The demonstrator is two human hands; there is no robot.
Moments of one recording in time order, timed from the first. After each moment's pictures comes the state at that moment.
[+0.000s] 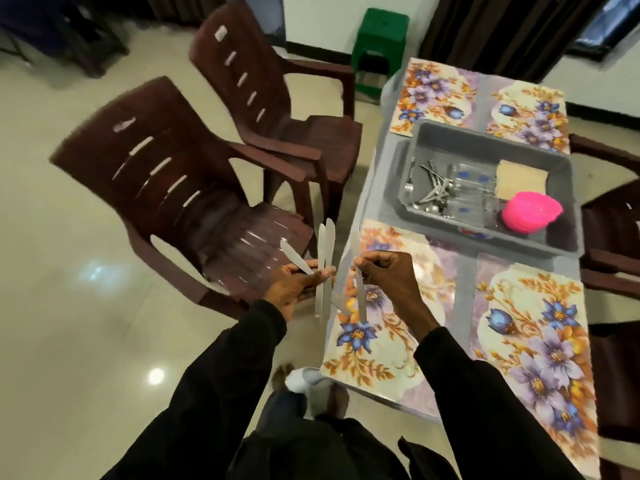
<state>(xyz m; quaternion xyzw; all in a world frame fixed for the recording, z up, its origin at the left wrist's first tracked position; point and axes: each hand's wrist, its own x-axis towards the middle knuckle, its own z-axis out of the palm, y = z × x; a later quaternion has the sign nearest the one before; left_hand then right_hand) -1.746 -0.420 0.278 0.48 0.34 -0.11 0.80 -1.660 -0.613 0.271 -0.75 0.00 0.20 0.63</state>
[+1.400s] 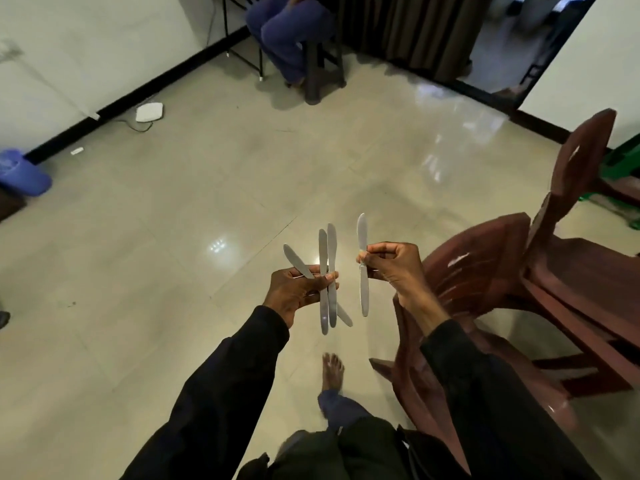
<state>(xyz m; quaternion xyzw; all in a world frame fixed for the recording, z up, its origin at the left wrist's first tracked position) -1.805 0.405 0.313 0.49 0.44 0.08 0.75 -1.634 0.285 0.315 -0.71 -0.11 0.37 0.59</state>
